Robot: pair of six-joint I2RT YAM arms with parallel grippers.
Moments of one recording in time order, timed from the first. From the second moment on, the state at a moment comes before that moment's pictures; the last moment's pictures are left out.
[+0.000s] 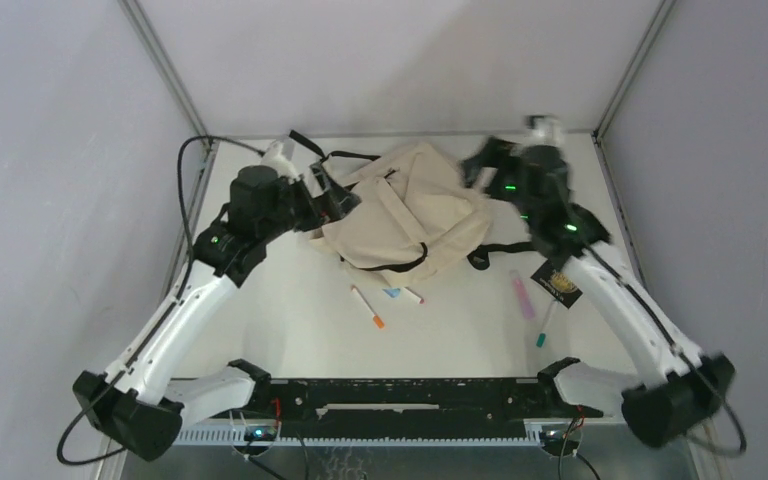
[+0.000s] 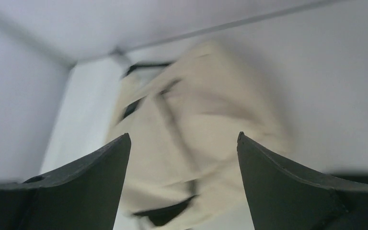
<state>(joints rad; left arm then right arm) -0.41 1.07 1.10 -0.45 0.11 -0.69 0.52 1.25 1.26 -0.34 0.18 0.48</state>
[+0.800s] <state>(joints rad) -0.81 1.60 1.41 -0.49 0.29 -0.50 -0.53 1.36 0.68 -0.35 0.00 0.66</state>
